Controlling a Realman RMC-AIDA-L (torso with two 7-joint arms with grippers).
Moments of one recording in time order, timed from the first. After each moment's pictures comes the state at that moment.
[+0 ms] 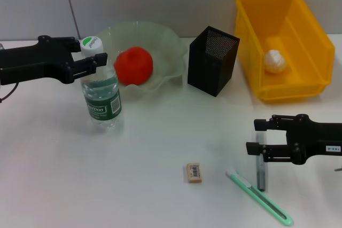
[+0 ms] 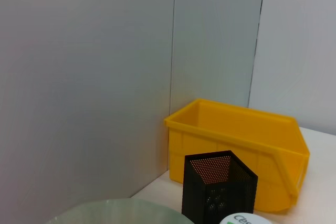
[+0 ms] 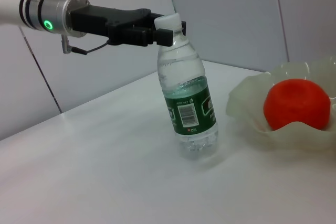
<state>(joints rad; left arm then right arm) -0.53 -2.04 0.74 0.96 1.94 1.43 -1.56 0.51 2.01 -0.69 -0.61 -2.04 -1.60 1.38</state>
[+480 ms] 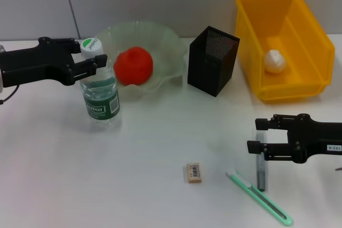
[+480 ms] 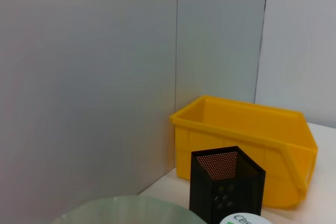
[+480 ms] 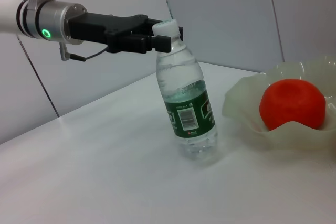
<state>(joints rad) -0.52 -2.05 0.74 0.95 1.94 1.40 -1.52 0.51 2.01 -0.68 -0.61 -2.04 -1.60 1.40</state>
